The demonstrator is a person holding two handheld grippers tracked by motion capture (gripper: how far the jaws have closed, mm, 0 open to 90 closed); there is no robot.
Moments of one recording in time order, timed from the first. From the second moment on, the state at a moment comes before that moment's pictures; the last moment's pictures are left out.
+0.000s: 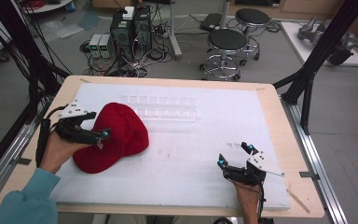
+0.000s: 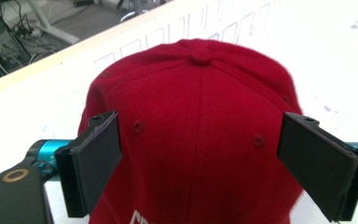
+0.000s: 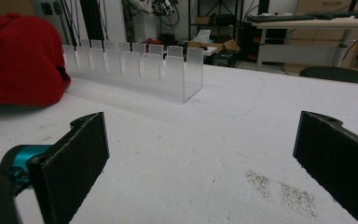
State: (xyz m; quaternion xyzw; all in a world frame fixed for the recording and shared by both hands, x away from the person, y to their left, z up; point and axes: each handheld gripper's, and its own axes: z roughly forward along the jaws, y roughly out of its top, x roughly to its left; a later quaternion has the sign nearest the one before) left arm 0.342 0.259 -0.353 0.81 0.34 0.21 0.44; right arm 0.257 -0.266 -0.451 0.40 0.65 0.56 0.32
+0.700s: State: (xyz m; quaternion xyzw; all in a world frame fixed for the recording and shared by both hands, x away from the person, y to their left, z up) left arm 0.360 0.246 -0.373 0.85 0.34 0.17 0.37; right arm 0.257 -0.266 -0.451 0.40 0.65 0.56 0.32
